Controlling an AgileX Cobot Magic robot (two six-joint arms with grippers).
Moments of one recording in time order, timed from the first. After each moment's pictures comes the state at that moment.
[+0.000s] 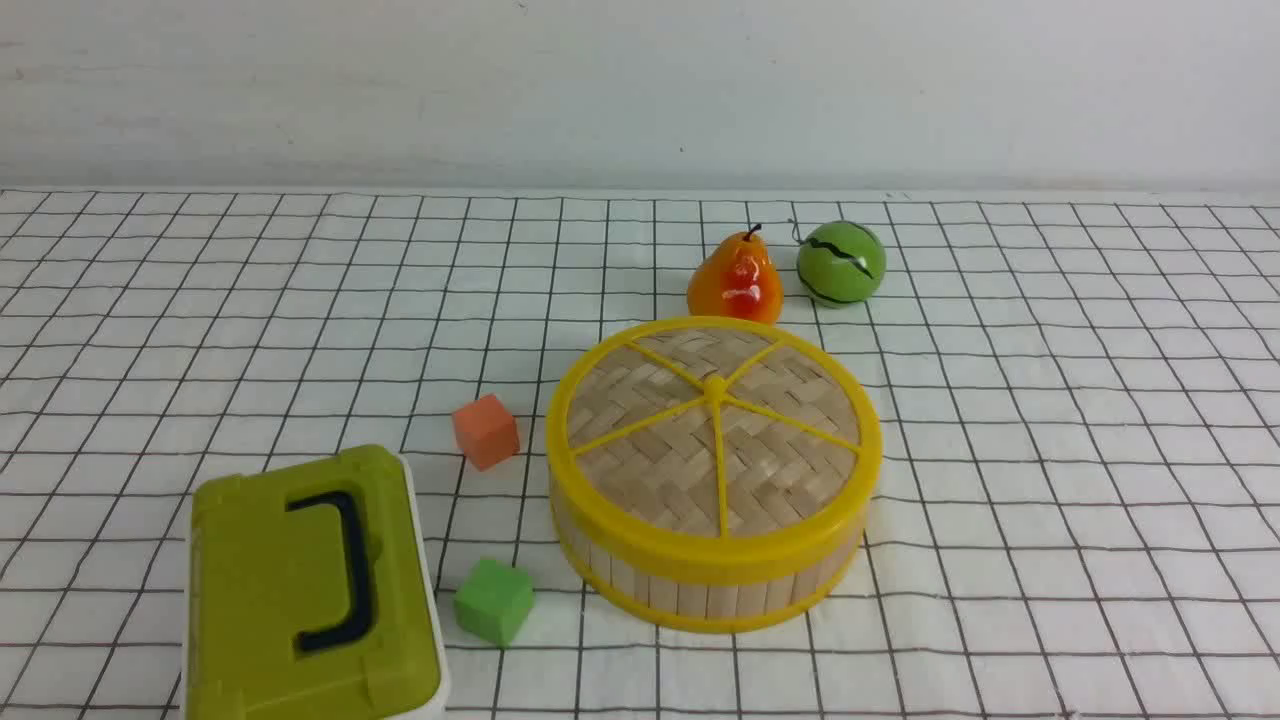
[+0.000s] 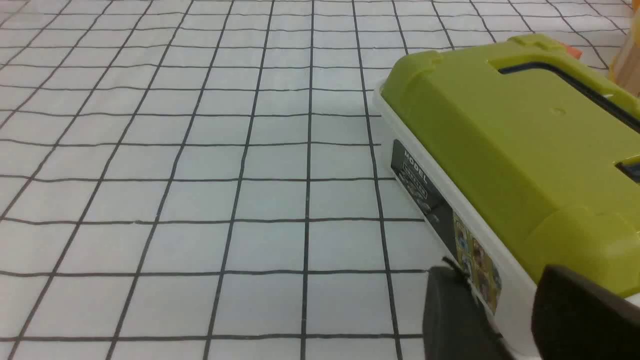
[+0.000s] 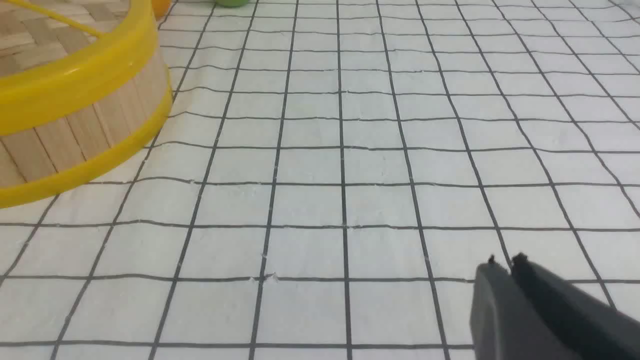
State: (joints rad) right arm -0.02 -0.01 0.02 0.03 0.38 0.03; left arm 0.01 -0.01 0.03 -0.05 0.35 0.03
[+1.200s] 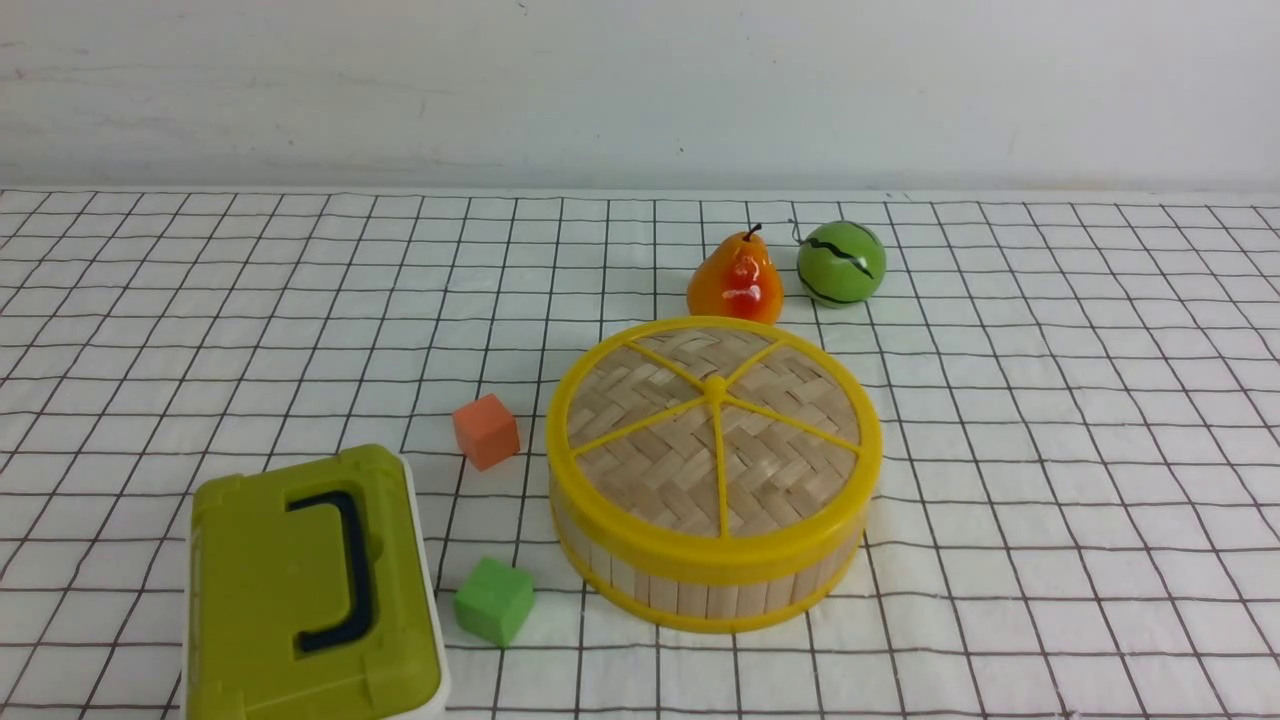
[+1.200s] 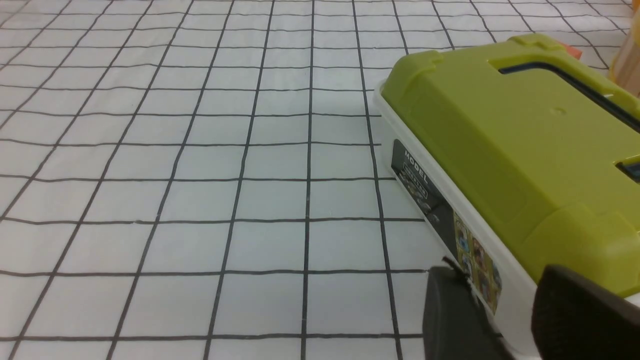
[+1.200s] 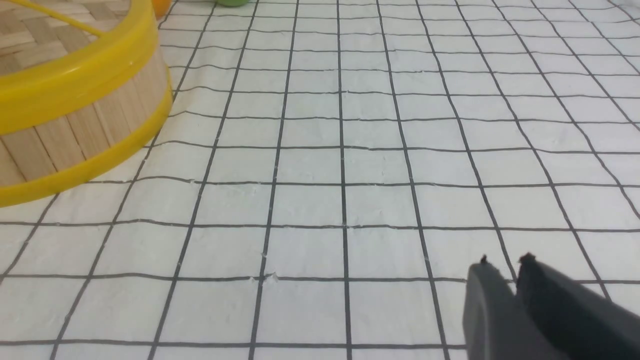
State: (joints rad) right arm -0.02 -0.01 0.02 0.03 0.38 0.03; left arm 0.01 -0.01 0.03 -0.05 0.35 0.03
